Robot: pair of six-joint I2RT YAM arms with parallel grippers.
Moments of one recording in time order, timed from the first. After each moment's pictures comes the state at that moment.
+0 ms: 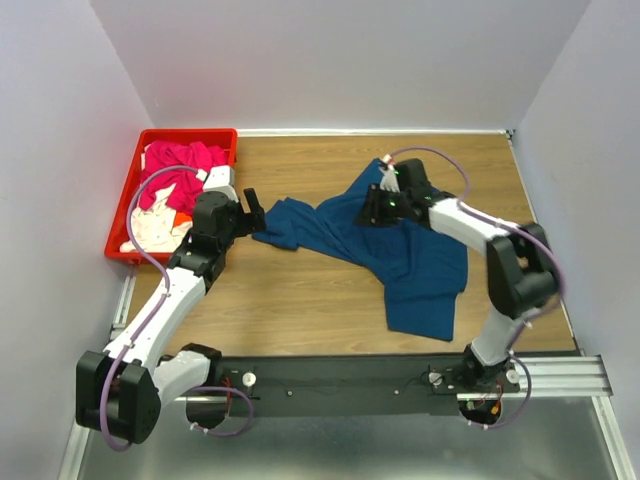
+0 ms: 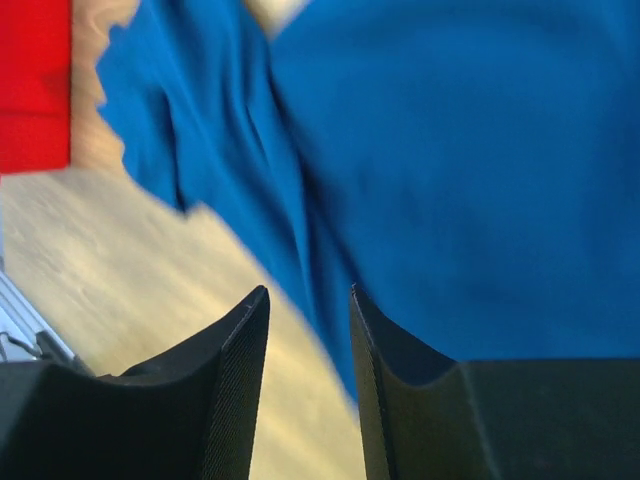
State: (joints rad) left arm -0.28 1.05 0.74 -0.08 -0.12 -0.32; right arm 0.39 1.69 1.11 -0.21 -0.39 0.45
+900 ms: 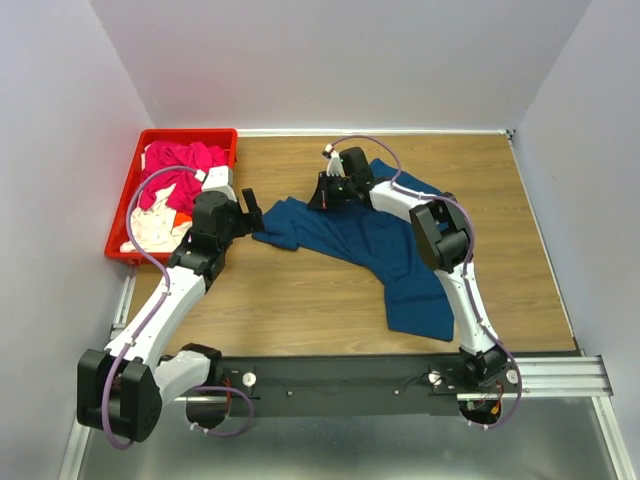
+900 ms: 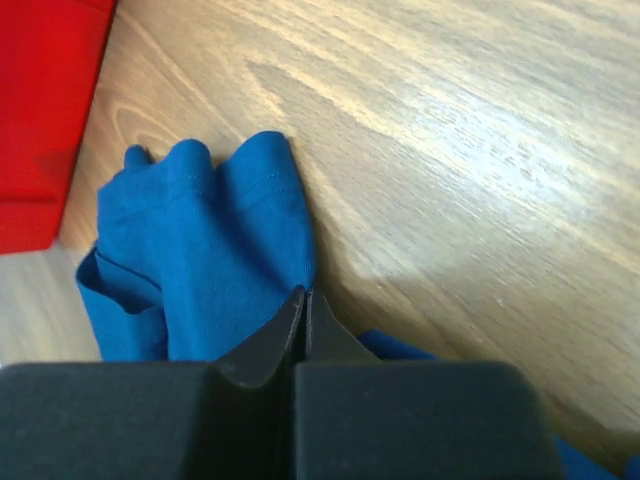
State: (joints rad) left arm -0.26 1.06 0.74 -0.09 -0.14 -0.31; right arm 0.52 2.44 1.83 -0.05 -0.55 0.39
